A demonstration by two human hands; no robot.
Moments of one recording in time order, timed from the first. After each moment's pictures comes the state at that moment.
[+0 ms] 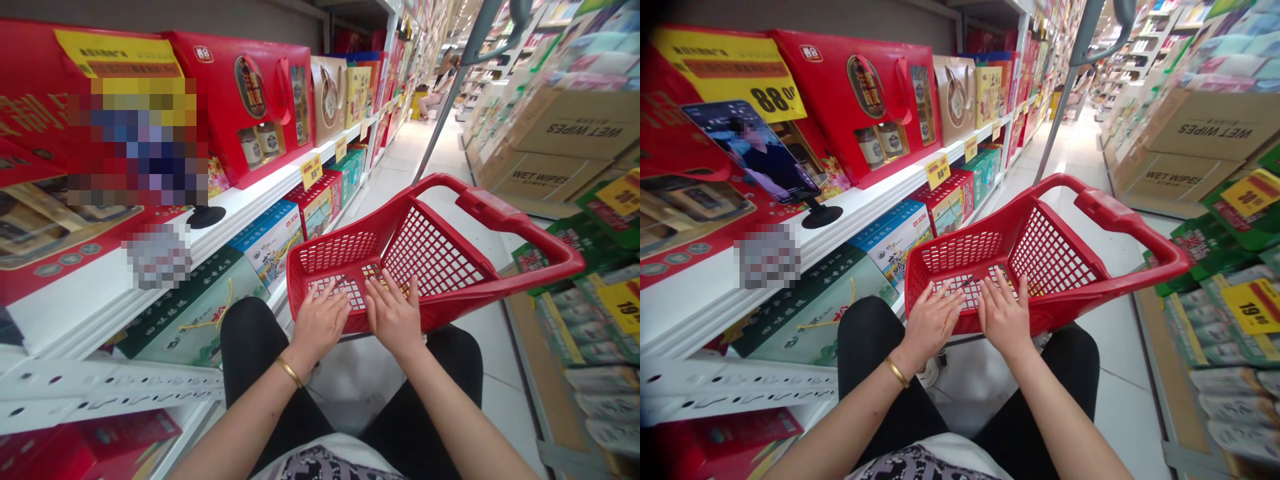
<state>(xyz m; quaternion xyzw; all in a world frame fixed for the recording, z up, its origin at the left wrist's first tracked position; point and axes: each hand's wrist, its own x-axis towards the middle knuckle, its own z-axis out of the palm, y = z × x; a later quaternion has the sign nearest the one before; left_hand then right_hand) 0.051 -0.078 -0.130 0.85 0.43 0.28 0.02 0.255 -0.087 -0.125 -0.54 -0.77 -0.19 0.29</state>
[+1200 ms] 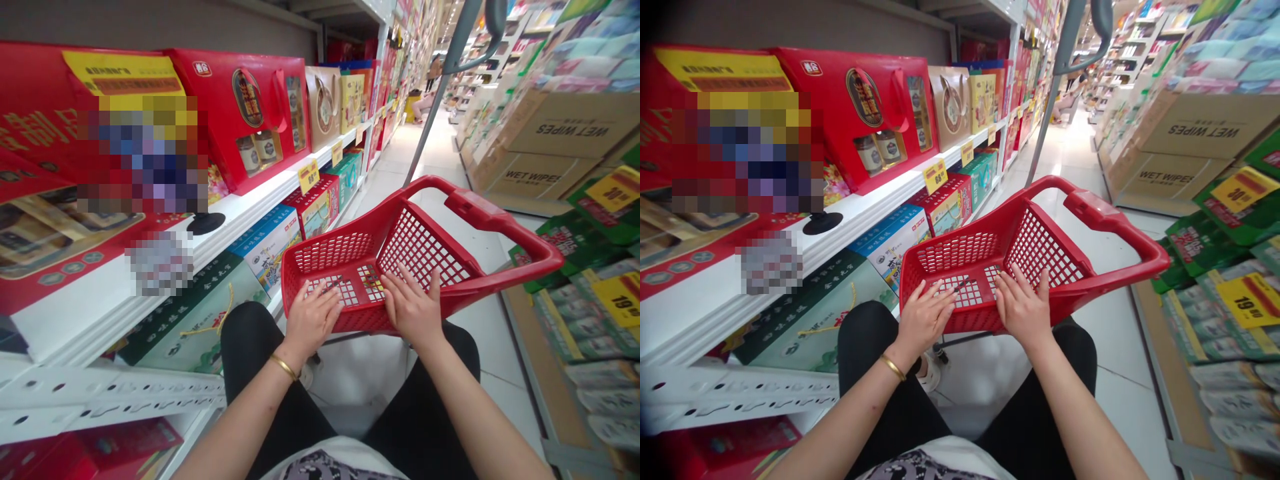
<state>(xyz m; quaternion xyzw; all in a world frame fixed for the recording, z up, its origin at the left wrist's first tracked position) 0.034 -0.068 -0.131 0.85 0.43 0.31 0.00 0.294 -0.081 -0.111 -0.53 -0.76 -0.25 0.28</state>
